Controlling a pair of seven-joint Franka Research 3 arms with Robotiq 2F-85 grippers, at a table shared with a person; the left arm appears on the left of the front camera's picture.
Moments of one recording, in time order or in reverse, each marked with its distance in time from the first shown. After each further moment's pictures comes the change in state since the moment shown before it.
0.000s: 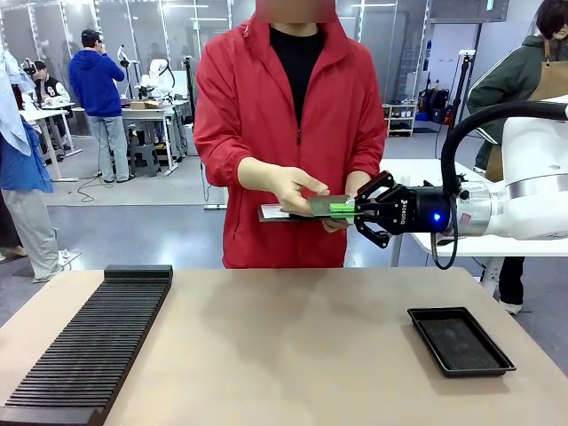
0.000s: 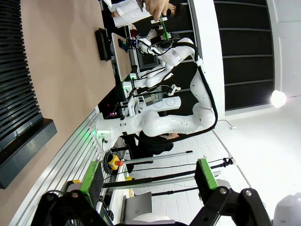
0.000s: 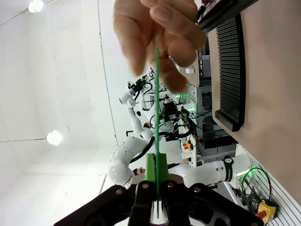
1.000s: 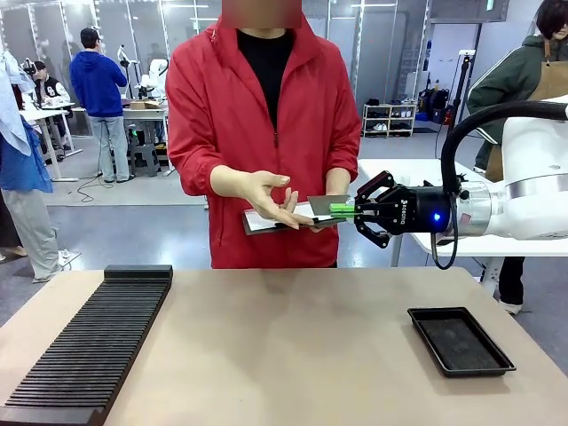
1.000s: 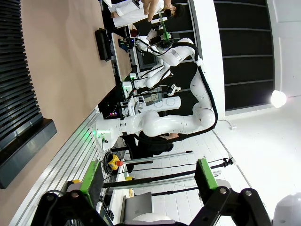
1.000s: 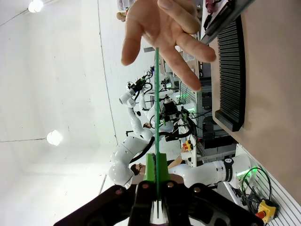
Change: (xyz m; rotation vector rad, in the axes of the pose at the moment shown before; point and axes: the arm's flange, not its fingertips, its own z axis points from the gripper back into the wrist) left arm 0.000 0.000 0.000 0.000 0.000 0.000; right arm 0.000 0.000 0.000 0.000 0.000 0.000
